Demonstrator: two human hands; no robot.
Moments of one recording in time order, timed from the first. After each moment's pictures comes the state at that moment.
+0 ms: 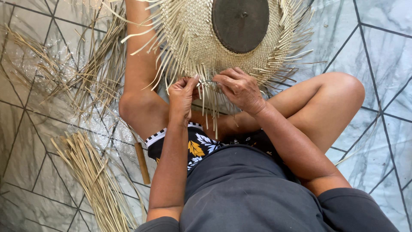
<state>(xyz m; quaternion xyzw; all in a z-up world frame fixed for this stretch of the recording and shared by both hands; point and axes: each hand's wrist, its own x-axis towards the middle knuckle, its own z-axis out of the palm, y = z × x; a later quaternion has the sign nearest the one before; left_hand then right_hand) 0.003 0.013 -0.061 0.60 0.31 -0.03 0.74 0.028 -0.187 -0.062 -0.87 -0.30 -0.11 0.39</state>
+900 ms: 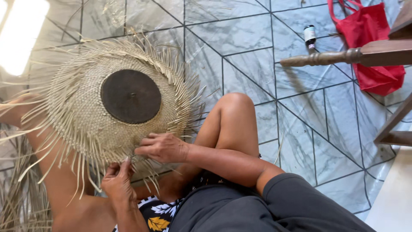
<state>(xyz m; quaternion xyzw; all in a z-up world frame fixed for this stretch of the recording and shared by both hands) -0.003 0.013 -0.094 0.63 0.30 0.00 0.72 0.021 -0.195 -0.063 -0.88 -0.33 -0.16 0.32</state>
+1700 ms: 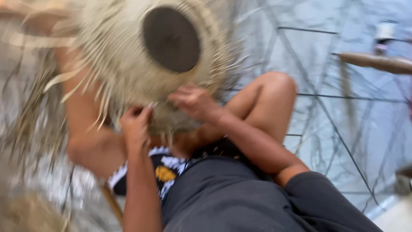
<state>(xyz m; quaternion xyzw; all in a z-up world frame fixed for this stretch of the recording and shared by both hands) -0.001 0.030 -0.118 0.65 0.26 0.03 0.71 0.033 -0.206 -0.083 -0.86 -0.30 -0.10 0.40</state>
